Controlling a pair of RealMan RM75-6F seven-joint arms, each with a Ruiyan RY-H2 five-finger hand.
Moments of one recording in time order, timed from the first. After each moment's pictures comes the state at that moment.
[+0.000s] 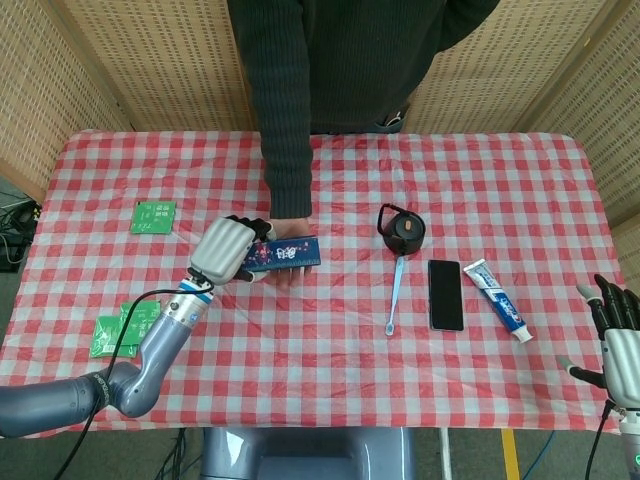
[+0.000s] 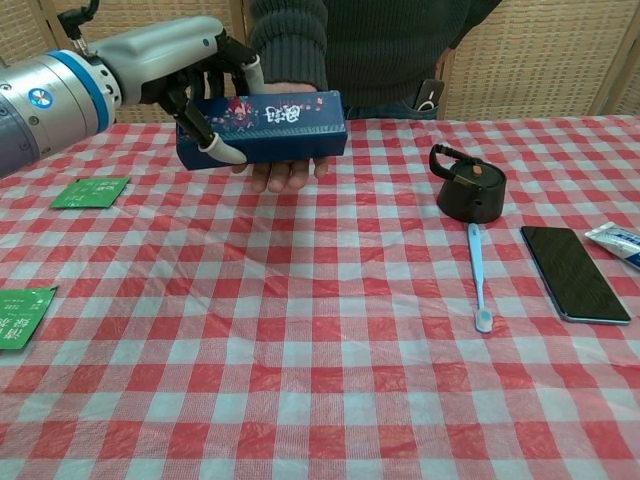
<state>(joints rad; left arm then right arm) -0.86 -1.51 -0.25 -1.56 1.14 1.09 0.37 0.04 -1.03 0.10 -1.69 -1.48 1.53 0.01</state>
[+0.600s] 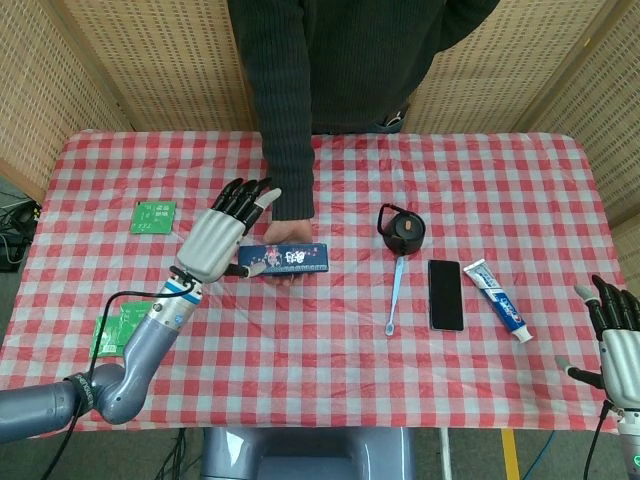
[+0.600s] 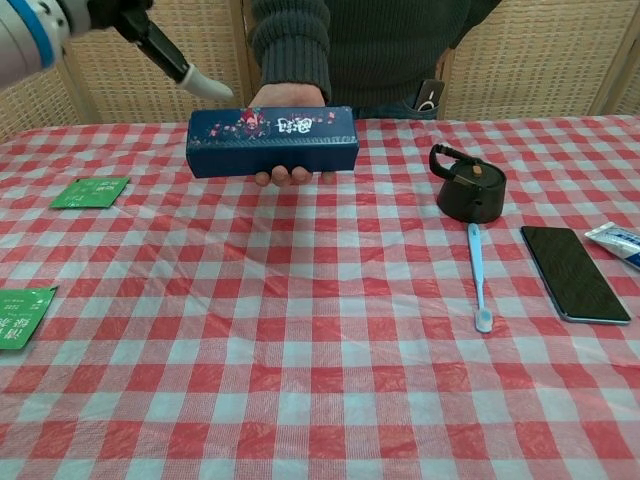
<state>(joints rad) -0.81 -1.37 -0.28 -1.73 1.22 1.17 0.30 0.04 -1.03 0.09 -1.70 -1.48 1.53 0.01</state>
